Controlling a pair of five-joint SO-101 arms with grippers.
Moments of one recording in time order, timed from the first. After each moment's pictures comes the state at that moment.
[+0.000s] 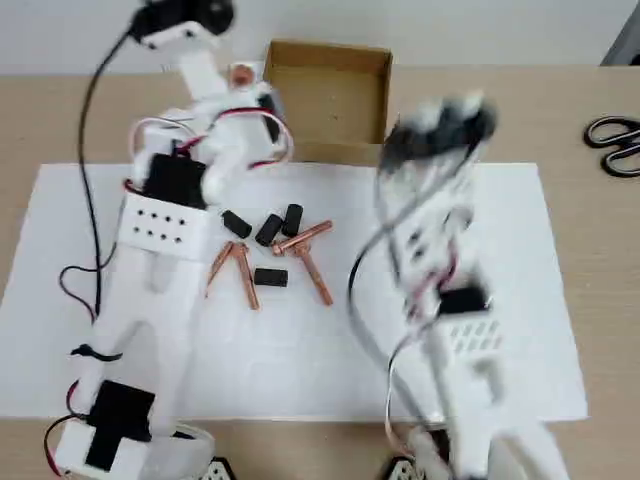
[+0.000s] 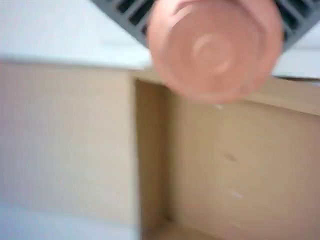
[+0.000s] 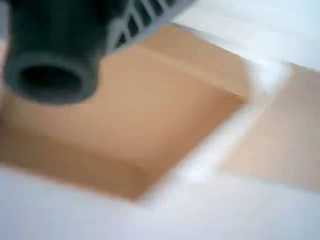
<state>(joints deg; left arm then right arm) 12.0 -5.3 -7.7 57.4 29.8 -13.5 -41.1 60.3 -1.9 -0.7</state>
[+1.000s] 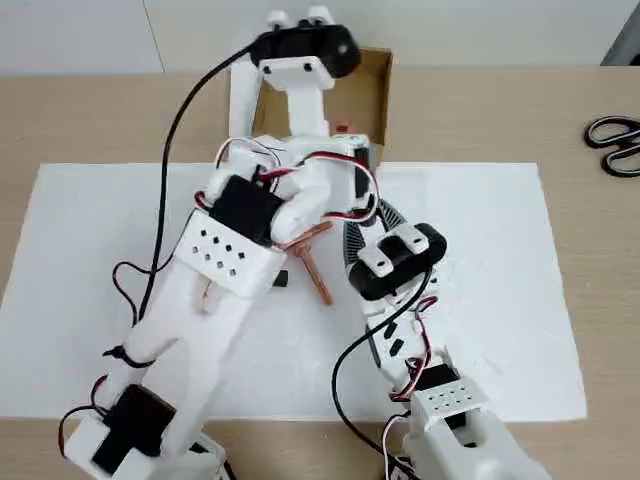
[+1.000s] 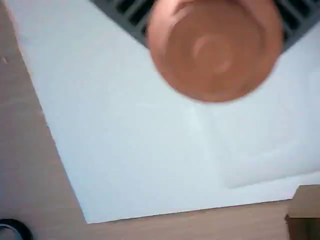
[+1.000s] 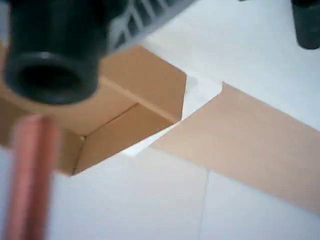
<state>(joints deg) 28.4 -5.4 -12.1 68.5 30.7 -20.2 -46.3 91.8 -38.9 6.5</state>
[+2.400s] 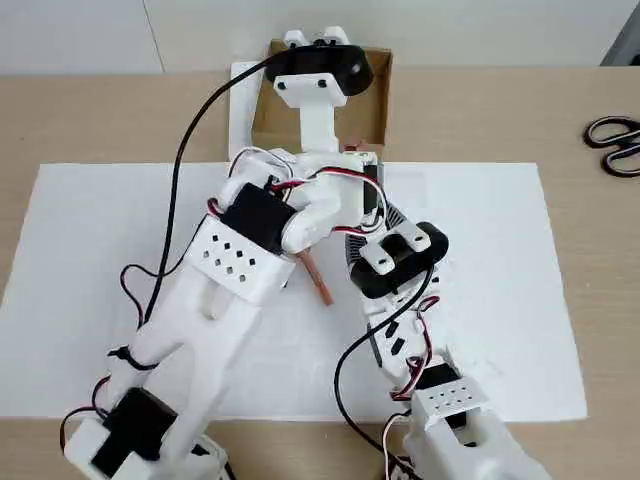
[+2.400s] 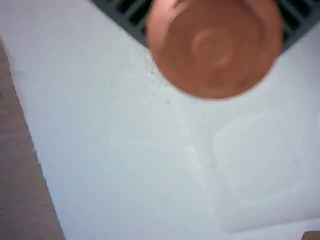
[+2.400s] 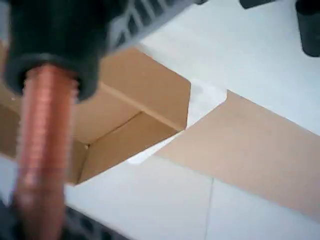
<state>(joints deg) 30.2 -5.7 -7.3 68.6 32.0 -19.6 -46.2 91.7 -38.7 6.5</state>
